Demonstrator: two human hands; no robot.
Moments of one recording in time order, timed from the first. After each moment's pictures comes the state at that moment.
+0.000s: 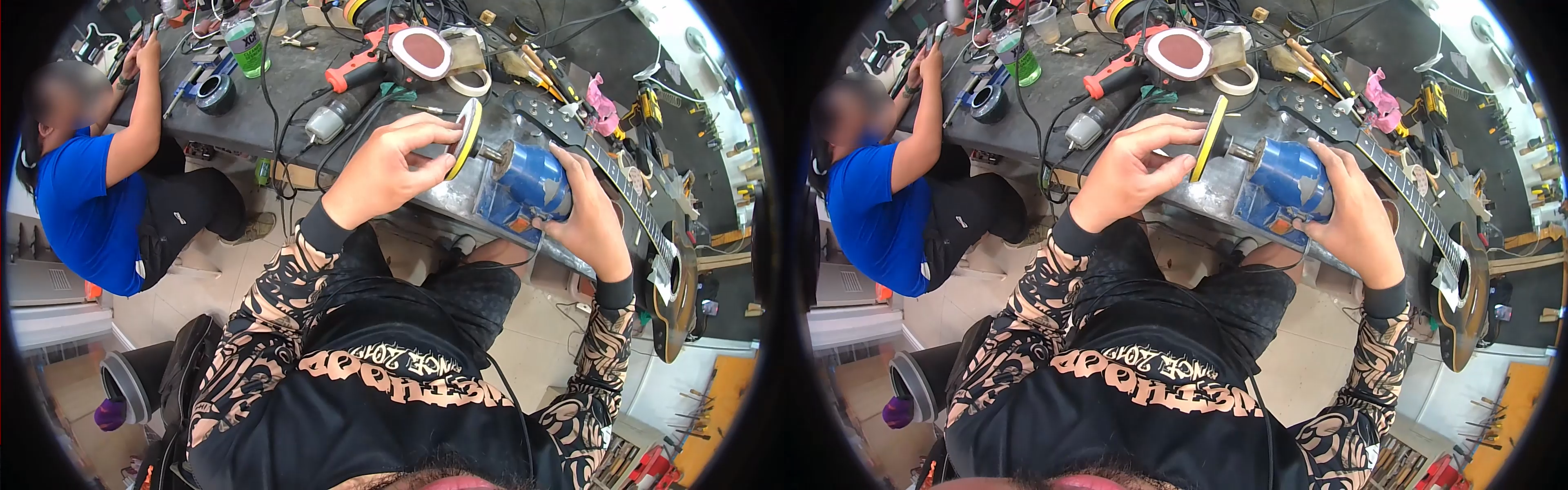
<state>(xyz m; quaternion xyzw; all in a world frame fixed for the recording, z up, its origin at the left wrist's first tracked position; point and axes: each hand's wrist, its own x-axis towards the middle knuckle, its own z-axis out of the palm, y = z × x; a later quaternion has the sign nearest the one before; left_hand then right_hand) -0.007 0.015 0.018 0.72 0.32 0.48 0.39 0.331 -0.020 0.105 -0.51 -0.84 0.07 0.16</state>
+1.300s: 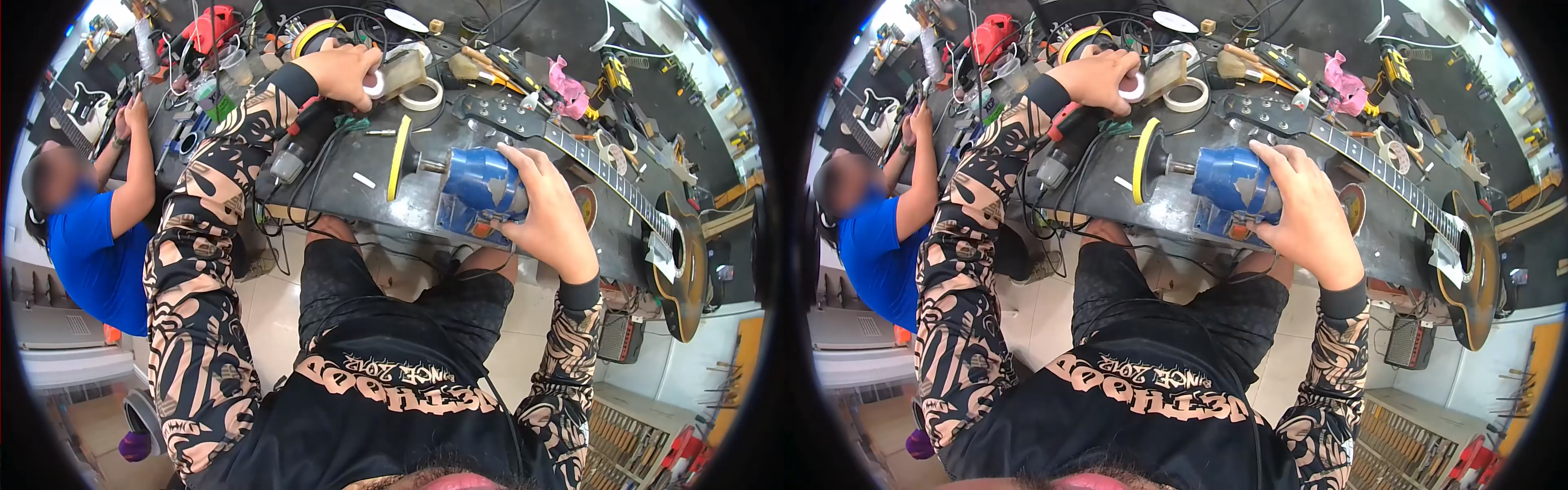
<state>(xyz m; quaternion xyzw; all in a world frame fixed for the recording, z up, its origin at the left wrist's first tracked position) -0.015 0.230 0.094 0.90 0.42 -0.05 -0.03 0.345 -0.027 0.090 -0.51 -0.83 0.06 0.23</state>
